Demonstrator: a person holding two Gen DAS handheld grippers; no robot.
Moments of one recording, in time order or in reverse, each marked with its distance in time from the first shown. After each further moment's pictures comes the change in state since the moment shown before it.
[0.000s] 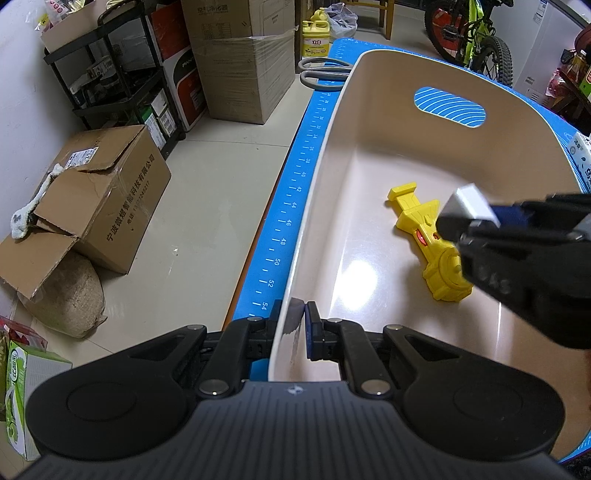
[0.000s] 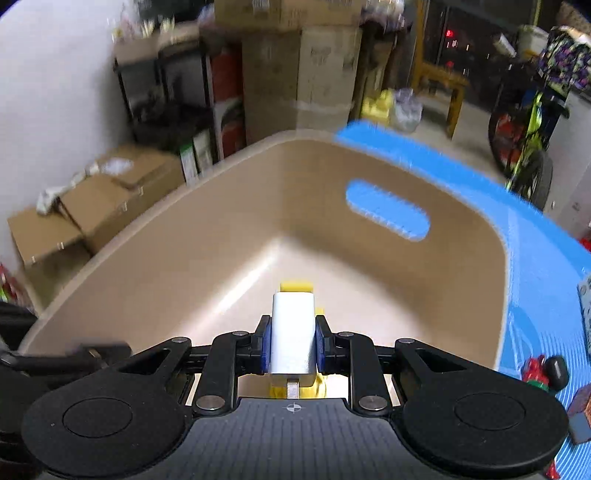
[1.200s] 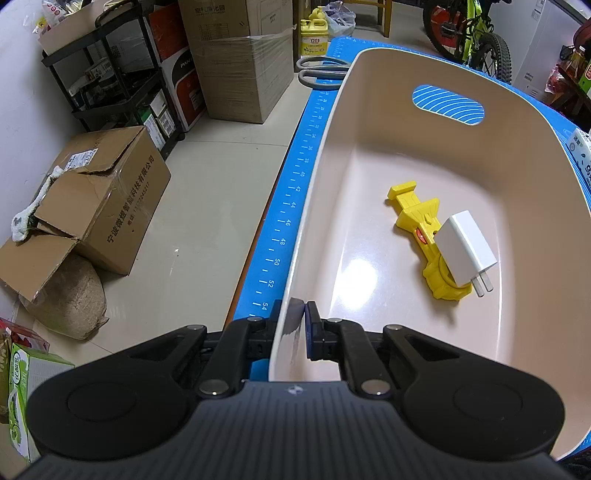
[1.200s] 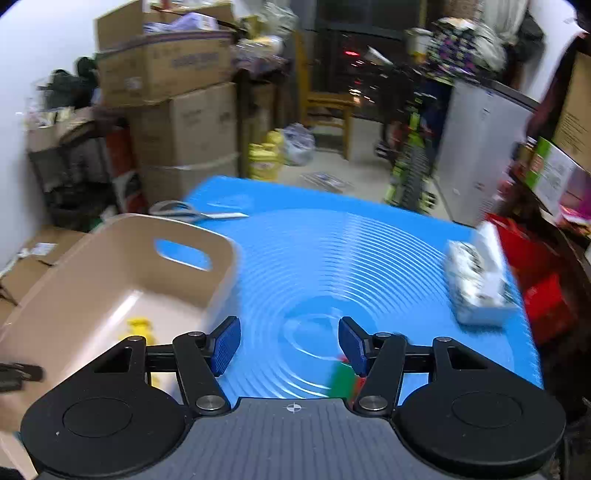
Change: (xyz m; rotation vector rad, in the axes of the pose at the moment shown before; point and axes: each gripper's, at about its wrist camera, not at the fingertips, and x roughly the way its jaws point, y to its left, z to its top) left arm 0.001 0.001 0.000 0.011 0.004 0.003; right arm -0.109 -0.158 -0.051 0.241 -0.197 -0.222
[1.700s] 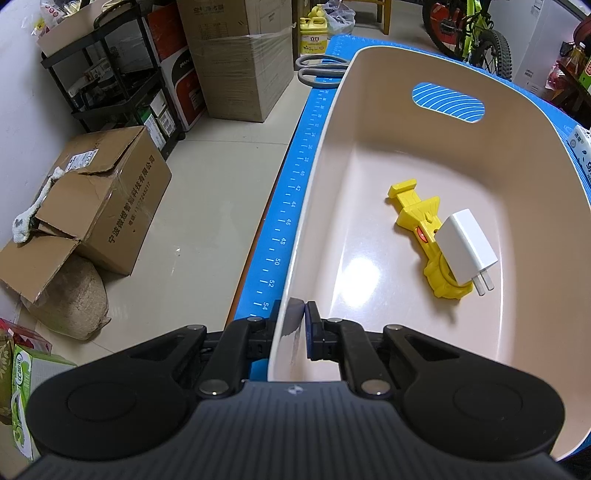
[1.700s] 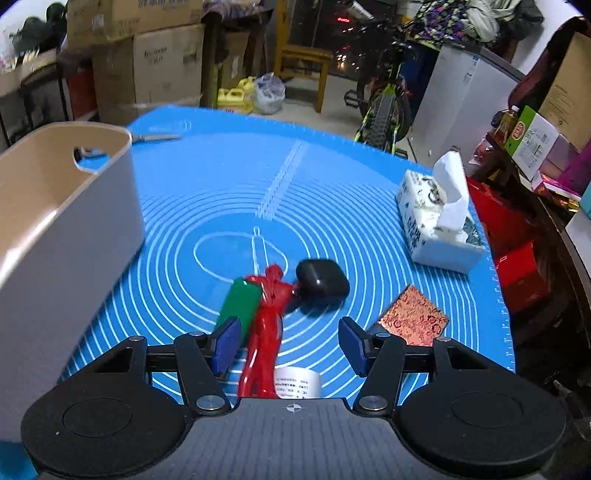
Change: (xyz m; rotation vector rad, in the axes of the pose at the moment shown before) left arm 0.001 -0.003 0.001 0.008 0.007 0.008; right arm 0.062 -0.046 -0.049 -0.080 0.147 -0.074
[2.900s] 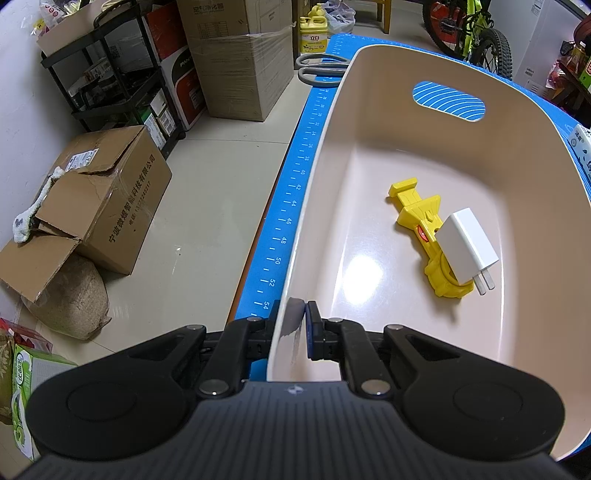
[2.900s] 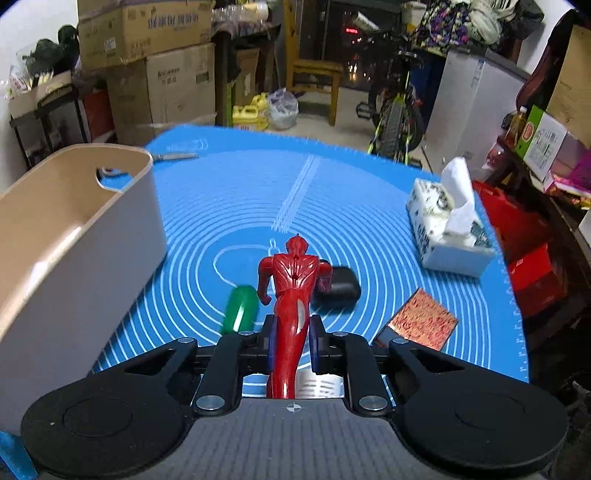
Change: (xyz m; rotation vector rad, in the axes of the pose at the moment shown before) left arm 0.000 -0.001 0.001 0.005 0.006 0.003; right arm -0.033 -0.012 -0.003 0.045 -0.090 0.084
